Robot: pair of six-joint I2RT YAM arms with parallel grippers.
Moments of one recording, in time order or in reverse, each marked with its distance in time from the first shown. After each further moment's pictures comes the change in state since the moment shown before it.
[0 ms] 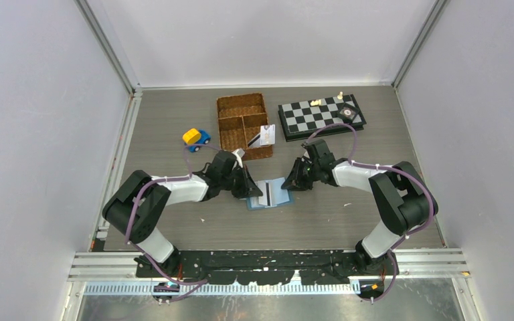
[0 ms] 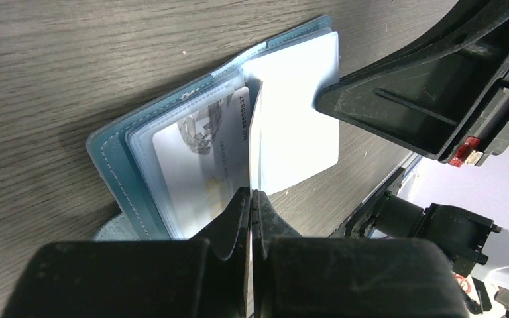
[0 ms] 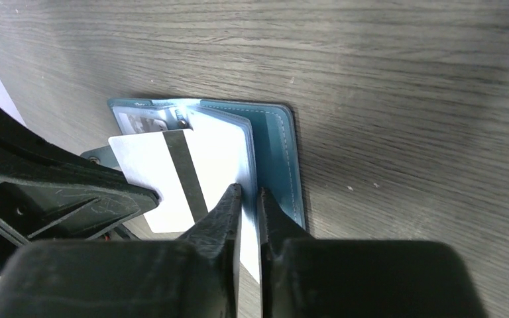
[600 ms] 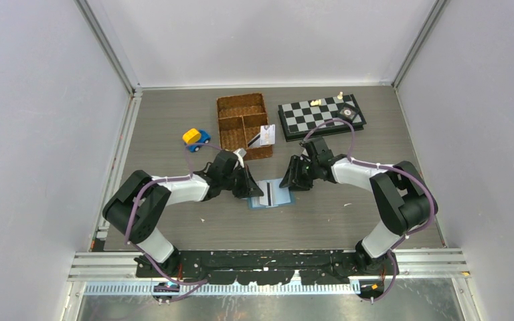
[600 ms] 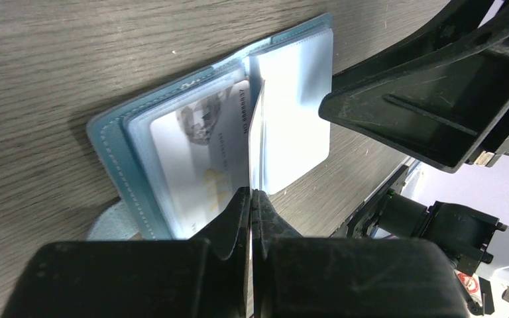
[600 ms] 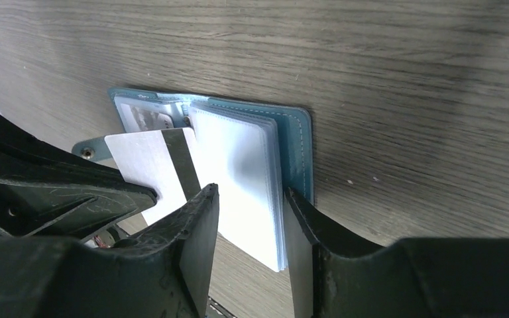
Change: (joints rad) left arm -0.009 0.000 0.013 -0.018 -0.008 0.011; right arm 0.006 0.001 0.062 -0.110 0.020 -0.066
